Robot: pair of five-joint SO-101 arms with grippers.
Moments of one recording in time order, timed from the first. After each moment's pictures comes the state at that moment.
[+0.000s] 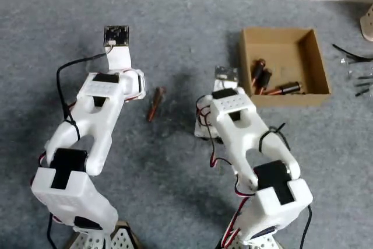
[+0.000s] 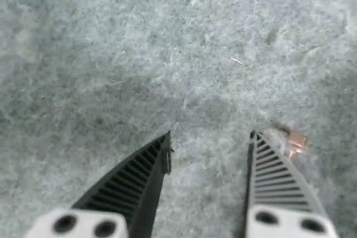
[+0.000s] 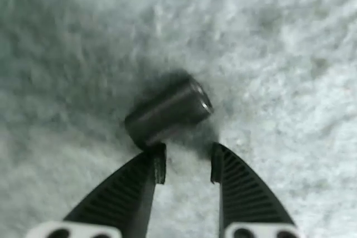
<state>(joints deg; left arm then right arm) -1.2 9.2 23.3 35.4 13.2 -24.3 7.0 24.8 60.4 -22.9</state>
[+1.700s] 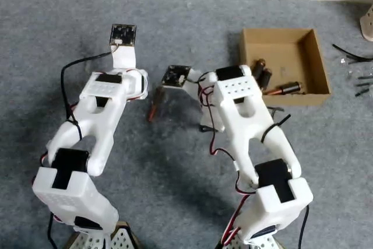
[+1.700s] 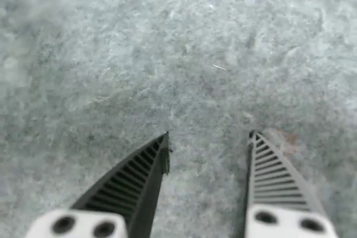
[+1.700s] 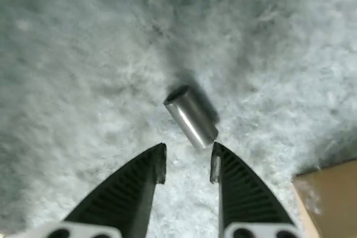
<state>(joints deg) -0.5 9.2 23.3 33.7 9.8 -23.3 7.7 8.7 73.9 56.4</state>
